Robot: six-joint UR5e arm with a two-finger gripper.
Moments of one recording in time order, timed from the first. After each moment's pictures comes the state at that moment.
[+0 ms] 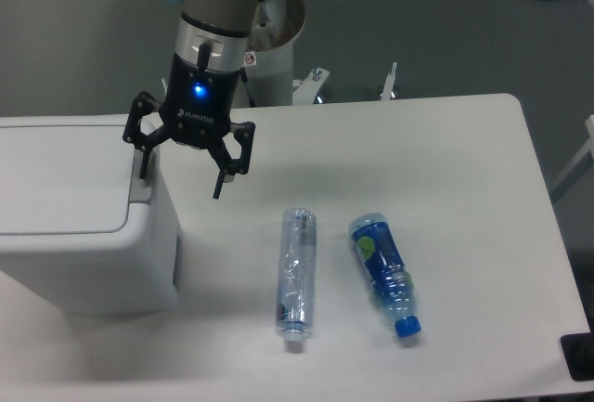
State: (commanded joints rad) arm 2.31 -1.59 -1.76 -0.88 1.13 0.34
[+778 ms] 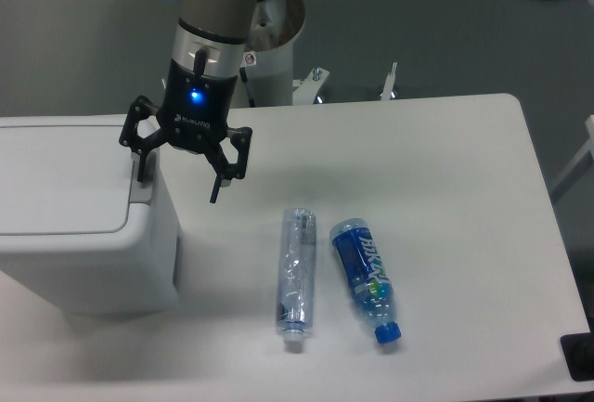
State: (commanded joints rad) arm 2.30 -1.60 -1.75 -0.88 1.13 0.35
